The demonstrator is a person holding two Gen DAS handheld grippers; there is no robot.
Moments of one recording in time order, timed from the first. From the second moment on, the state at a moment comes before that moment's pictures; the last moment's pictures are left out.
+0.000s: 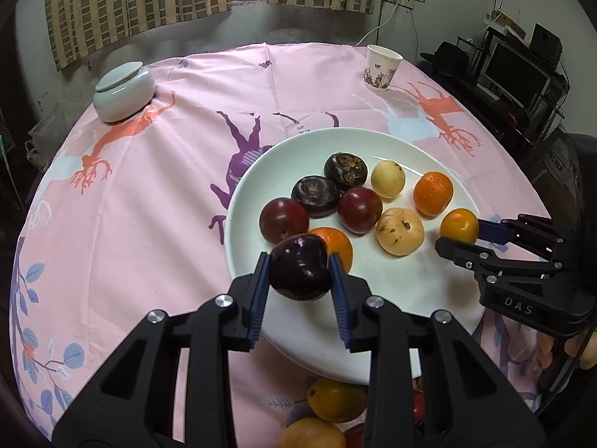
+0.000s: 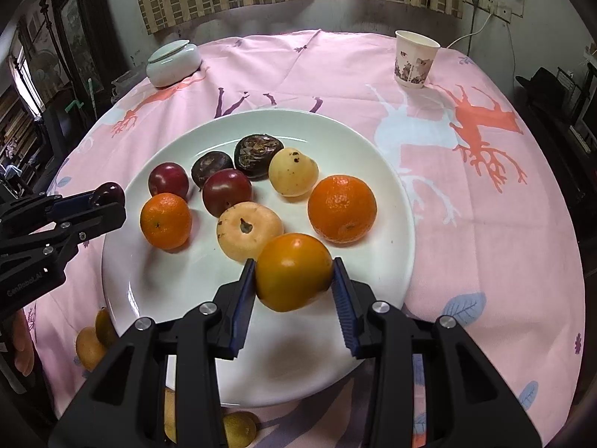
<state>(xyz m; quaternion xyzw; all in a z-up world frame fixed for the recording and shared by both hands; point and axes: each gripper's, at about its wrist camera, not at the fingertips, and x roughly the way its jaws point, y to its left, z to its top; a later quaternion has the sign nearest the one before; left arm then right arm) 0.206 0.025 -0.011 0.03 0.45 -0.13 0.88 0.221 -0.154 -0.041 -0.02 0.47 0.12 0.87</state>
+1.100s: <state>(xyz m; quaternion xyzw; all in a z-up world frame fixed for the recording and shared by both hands) 0.074 0.091 -0.022 -0.03 0.43 -0.10 0.90 0.084 -0.139 -0.036 -0.01 0.45 0.19 0.87</state>
